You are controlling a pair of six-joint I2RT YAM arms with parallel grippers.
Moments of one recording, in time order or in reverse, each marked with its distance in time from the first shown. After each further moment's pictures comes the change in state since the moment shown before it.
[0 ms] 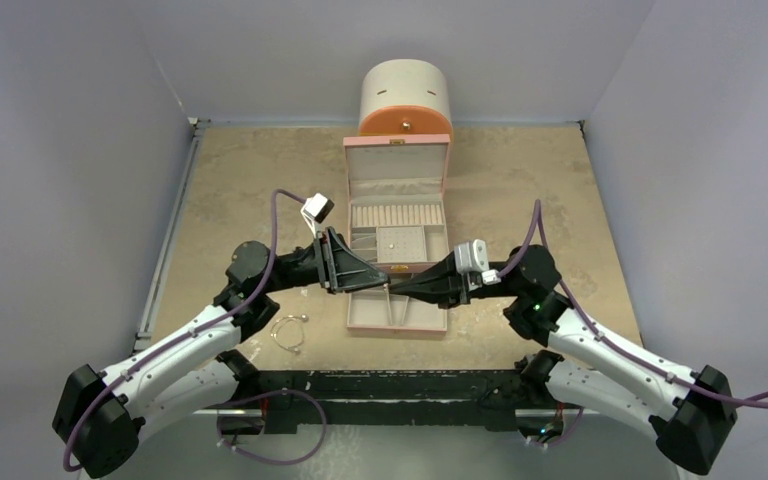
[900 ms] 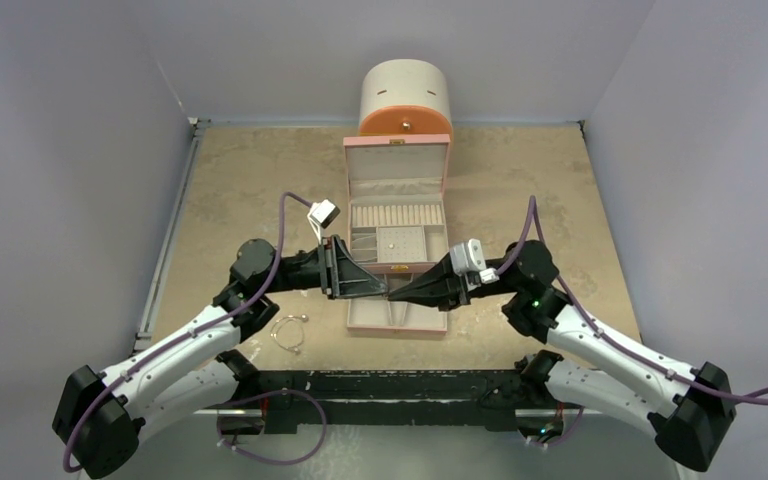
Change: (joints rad) left arm 0.000 -0.003 0.000 -0.091 0.066 0.088; right arm 0.006 0.017 0.039 -0.032 -0.066 0.012
